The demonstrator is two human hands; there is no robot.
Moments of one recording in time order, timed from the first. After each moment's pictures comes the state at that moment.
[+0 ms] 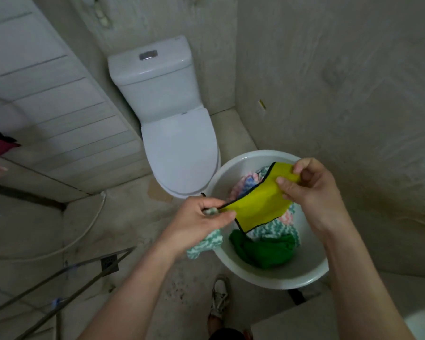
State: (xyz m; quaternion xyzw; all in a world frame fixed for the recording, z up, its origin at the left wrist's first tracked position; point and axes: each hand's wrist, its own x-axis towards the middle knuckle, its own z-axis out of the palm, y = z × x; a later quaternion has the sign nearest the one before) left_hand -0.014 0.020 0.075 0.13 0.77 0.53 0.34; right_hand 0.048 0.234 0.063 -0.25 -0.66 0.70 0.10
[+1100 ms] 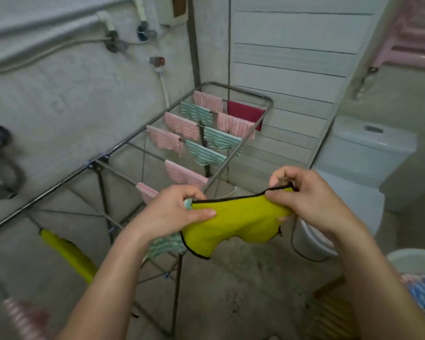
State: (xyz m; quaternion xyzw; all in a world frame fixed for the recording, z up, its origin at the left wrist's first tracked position) left_hand 0.187 -0.404 0.205 -0.07 0.91 0.41 0.02; right_hand 0.082 -0.167 0.228 0.22 -0.77 0.56 -0.20
